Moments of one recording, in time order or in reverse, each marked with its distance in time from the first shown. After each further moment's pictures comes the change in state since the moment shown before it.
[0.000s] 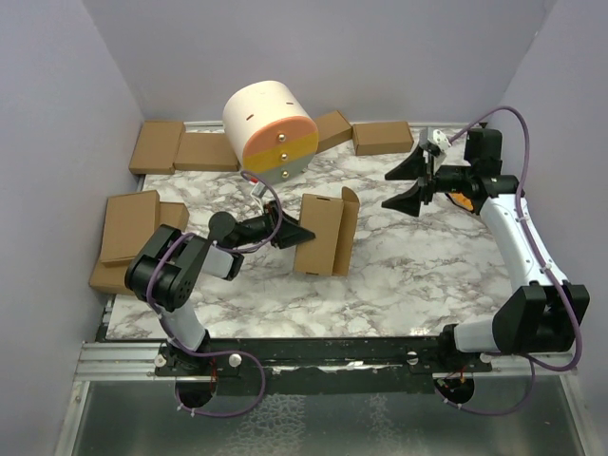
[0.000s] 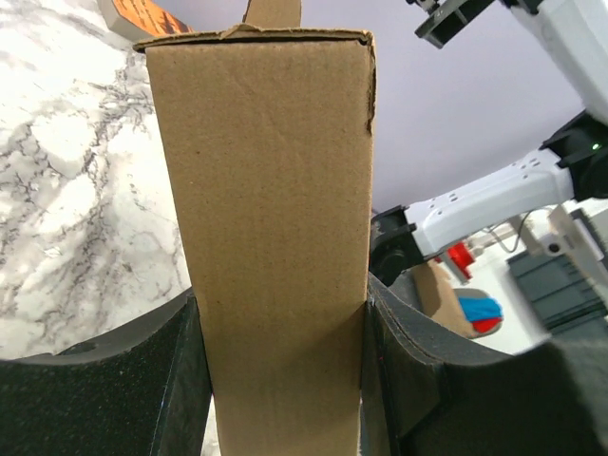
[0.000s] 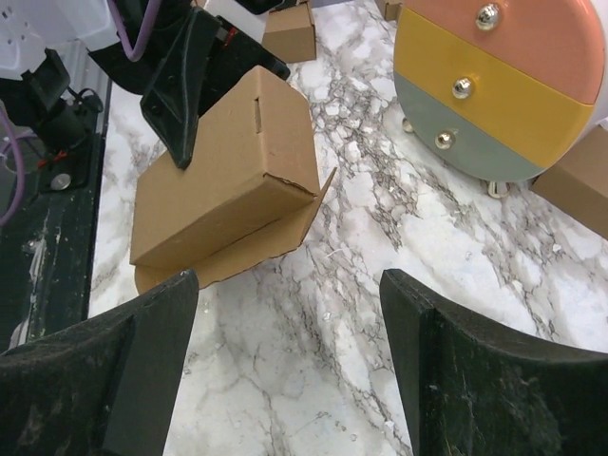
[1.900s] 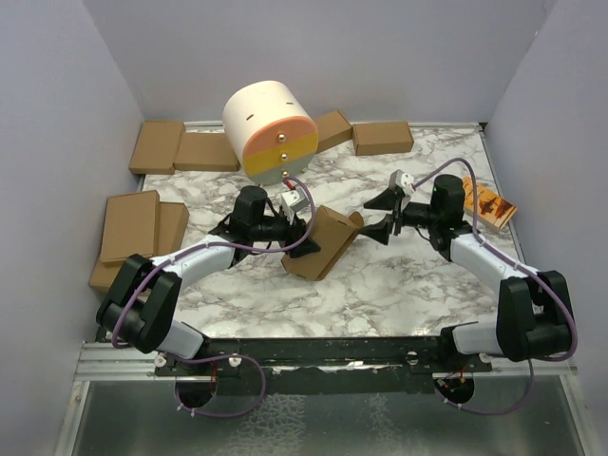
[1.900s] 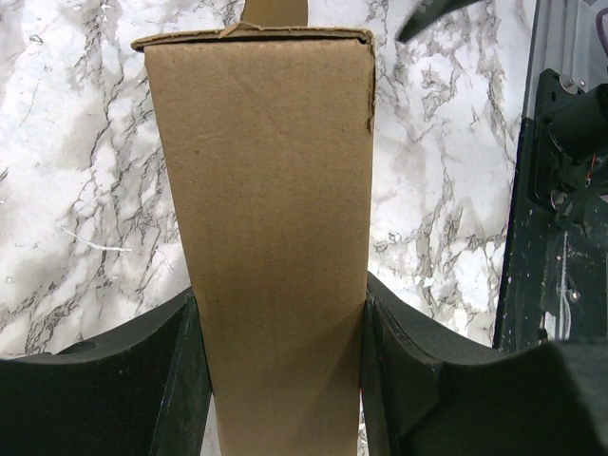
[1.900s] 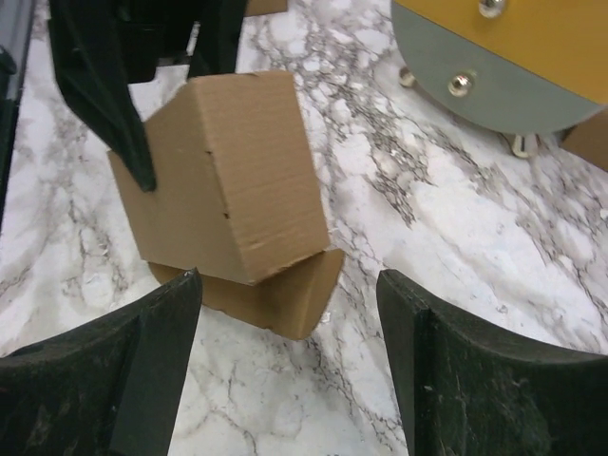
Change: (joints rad) left arm -0.142 -0.283 0.229 -1.263 -0.173 1.095; right arm 0.159 -0.039 -0.558 0.853 0.186 0.284
